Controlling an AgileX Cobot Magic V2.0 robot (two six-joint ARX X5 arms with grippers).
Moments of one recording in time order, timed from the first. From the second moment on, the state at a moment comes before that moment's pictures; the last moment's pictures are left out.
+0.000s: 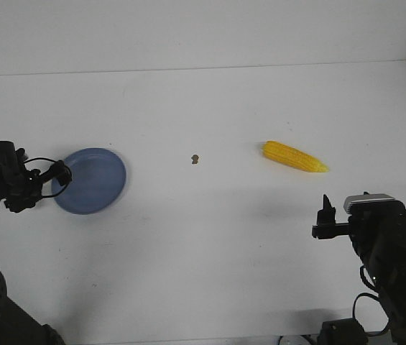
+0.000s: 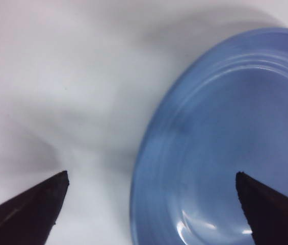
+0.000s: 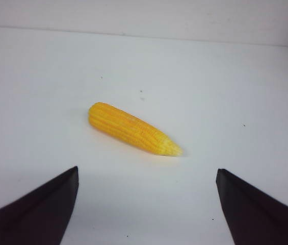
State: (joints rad) left arm 0.28 1.78 1.31 -0.59 0.29 -0.20; right arm 0.06 0.63 0.94 -0.73 0.05 0.02
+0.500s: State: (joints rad) left arm 0.26 1.81 1.32 -0.57 0.28 -0.22; right arm 0.06 0.63 0.94 -0.73 0.05 0.02
